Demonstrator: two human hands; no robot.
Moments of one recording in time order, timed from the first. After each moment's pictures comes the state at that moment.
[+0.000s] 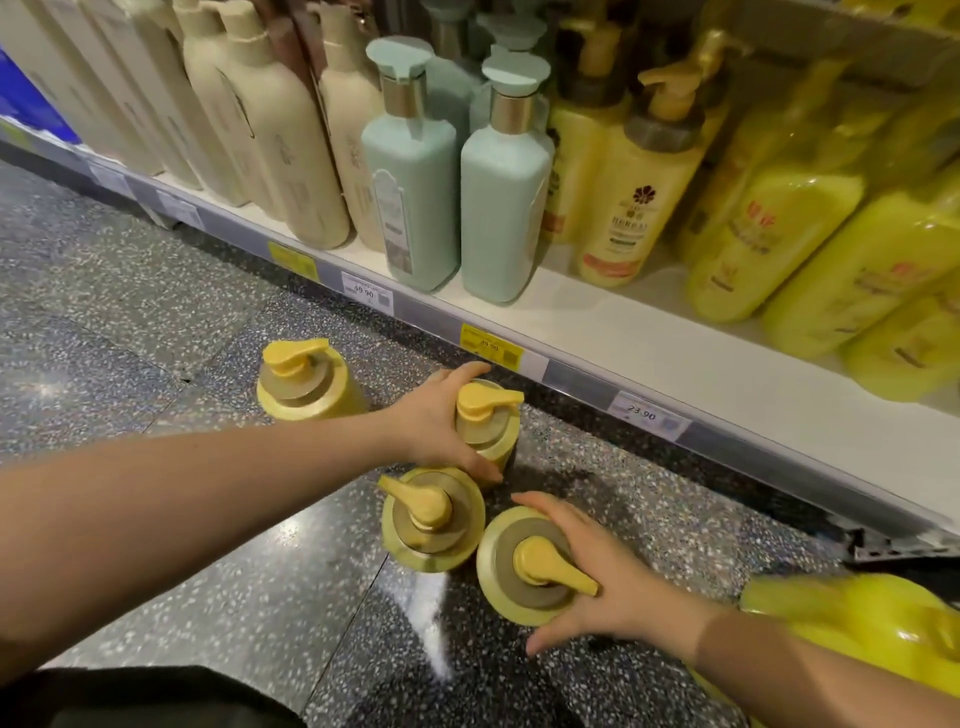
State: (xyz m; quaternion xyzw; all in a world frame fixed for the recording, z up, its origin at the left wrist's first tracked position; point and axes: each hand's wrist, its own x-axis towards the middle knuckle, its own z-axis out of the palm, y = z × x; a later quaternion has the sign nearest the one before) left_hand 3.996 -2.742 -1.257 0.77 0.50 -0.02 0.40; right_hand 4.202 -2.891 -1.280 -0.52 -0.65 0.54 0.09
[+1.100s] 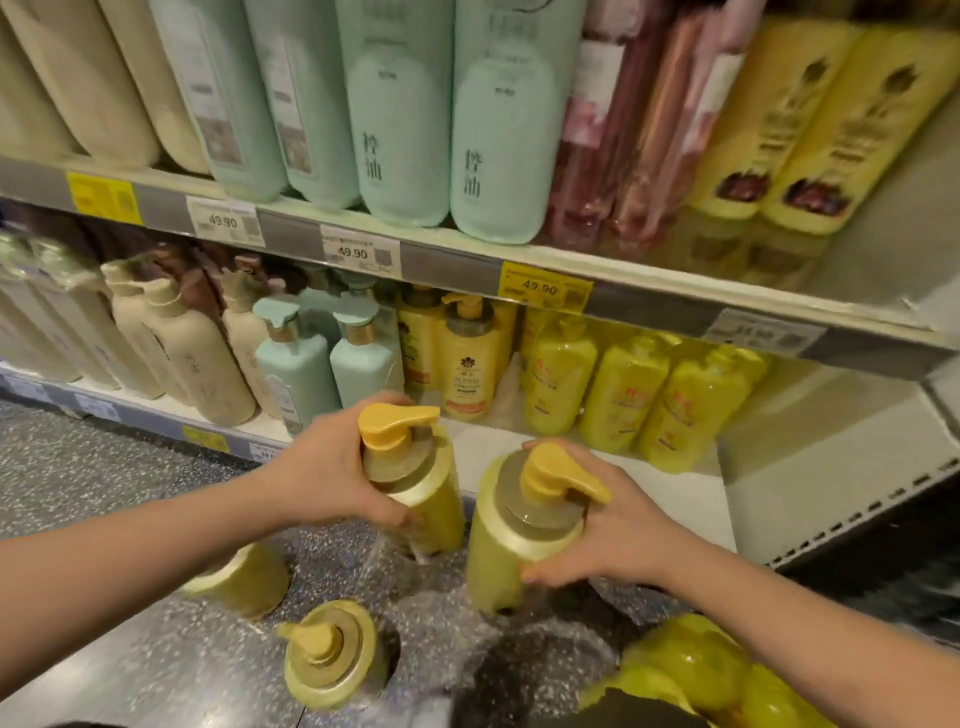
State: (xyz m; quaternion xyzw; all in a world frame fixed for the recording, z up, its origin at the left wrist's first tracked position) left_hand 4.043 -2.755 -1.057 0.85 0.40 0.13 0.33; right_hand 4.301 -2.878 -1.080 -0.59 -0.58 0.43 0.35
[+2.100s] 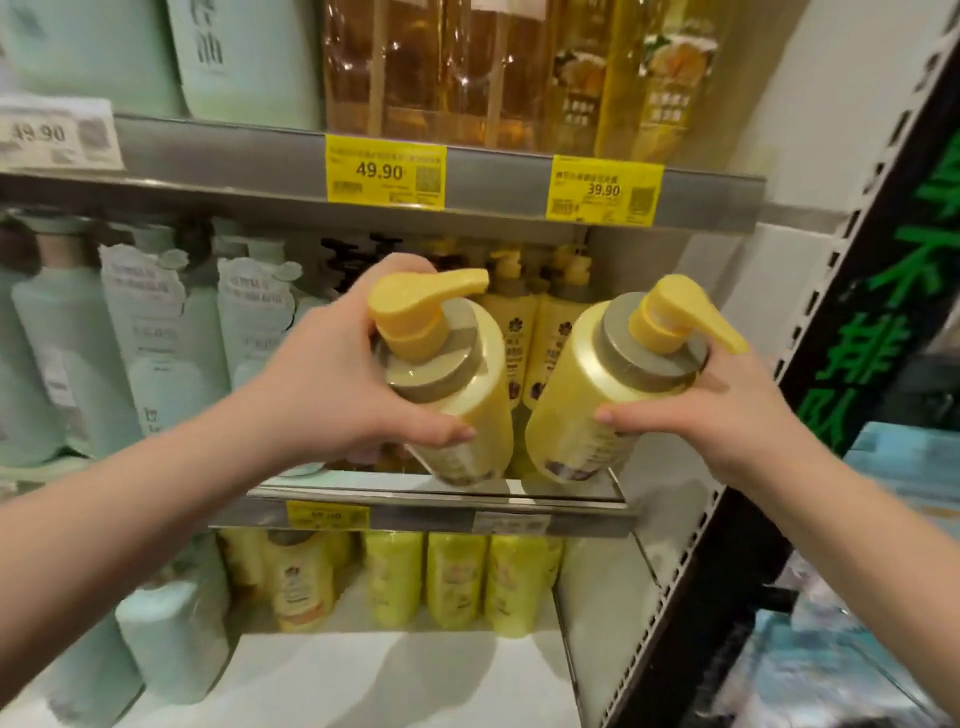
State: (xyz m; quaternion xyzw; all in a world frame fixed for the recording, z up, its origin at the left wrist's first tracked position) left_hand 4.231 -2.782 -0.790 0.87 0.20 0.37 0.27; right_hand 4.471 -2.921 -0.805 -0.64 -0.50 0.11 0.58
